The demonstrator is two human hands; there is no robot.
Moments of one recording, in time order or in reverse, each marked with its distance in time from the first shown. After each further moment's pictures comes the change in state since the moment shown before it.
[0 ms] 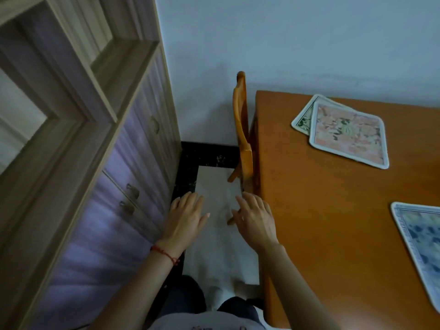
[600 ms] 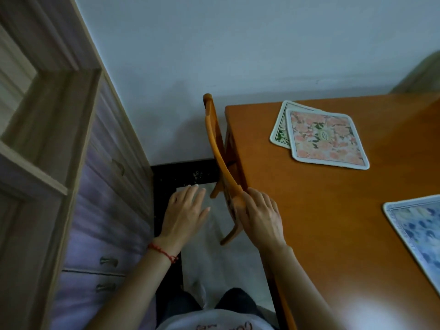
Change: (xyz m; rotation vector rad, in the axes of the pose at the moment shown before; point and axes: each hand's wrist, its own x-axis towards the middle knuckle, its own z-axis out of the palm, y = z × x) left_hand 0.175 -0.045 -0.006 -0.034 -0.040 0.256; right_hand 0.120 0.020 -0.013 -0.057 0.155 0.235
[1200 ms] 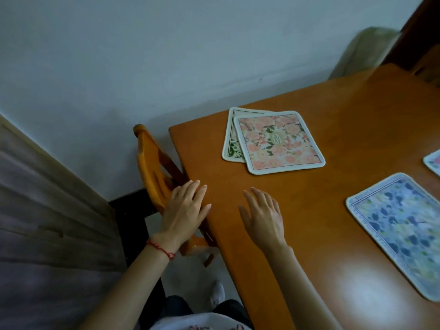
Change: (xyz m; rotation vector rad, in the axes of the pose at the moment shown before) left_hand 0.163 0.075 0.018 -0.025 0.003 0.276; right_hand 0.060 0.122 -0.003 -0.136 0.025 0.325
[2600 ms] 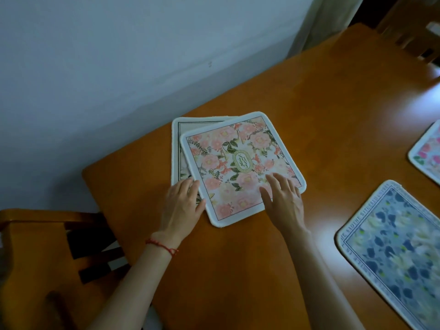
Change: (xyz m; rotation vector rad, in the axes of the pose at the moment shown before) left_hand 0.249 0.023 0.121 -0.162 -0.185 0.086; right_hand 0.177 0.188 0.067 -0.031 -0.049 0.336
